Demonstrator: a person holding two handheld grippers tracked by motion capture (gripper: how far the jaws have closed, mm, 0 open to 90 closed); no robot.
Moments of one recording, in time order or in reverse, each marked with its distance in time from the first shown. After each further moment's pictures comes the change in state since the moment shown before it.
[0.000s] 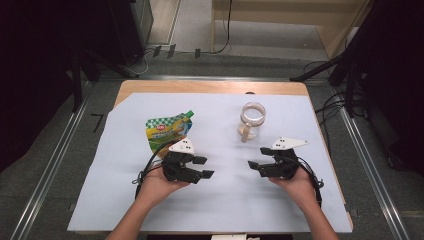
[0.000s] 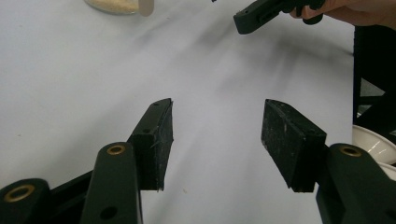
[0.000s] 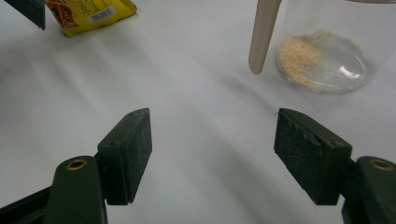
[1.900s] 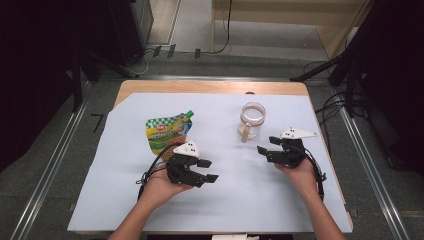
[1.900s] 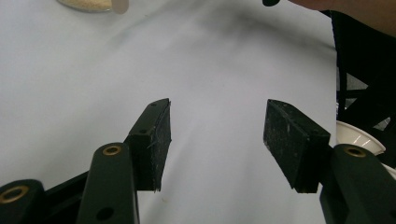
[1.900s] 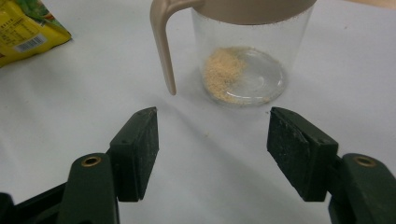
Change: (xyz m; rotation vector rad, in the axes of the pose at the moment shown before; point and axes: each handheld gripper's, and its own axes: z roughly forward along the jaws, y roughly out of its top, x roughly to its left) left arm -0.008 0.002 0.009 0.008 -0.046 0.015; right arm -0.042 0.005 0.004 -0.057 -0.112 0.069
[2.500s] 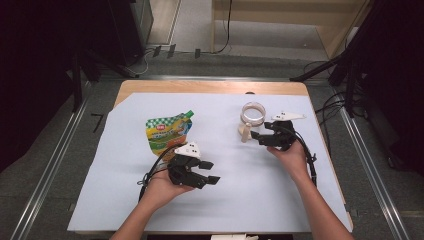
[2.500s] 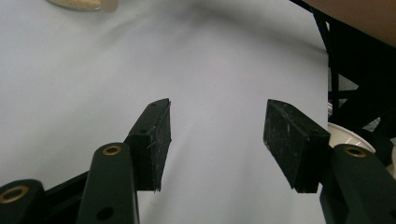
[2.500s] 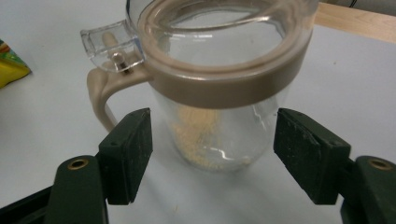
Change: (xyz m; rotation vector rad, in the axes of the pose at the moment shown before) left arm -0.004 0.001 0.003 0.002 -0.016 -0.002; right arm -0.016 0.034 0.039 -0.012 -0.041 0.006
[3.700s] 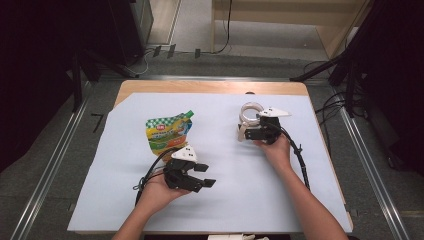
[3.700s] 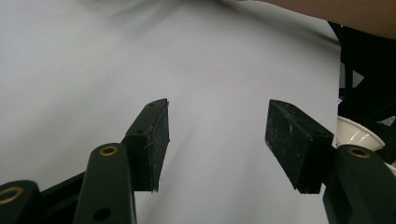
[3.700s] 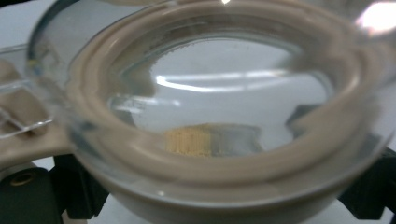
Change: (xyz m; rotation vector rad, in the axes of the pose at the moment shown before) left arm -0.002 -0.012 -0.007 0.016 0.040 -0.021; right arm 0.001 0.004 0.050 -0.107 -0.019 -0.016
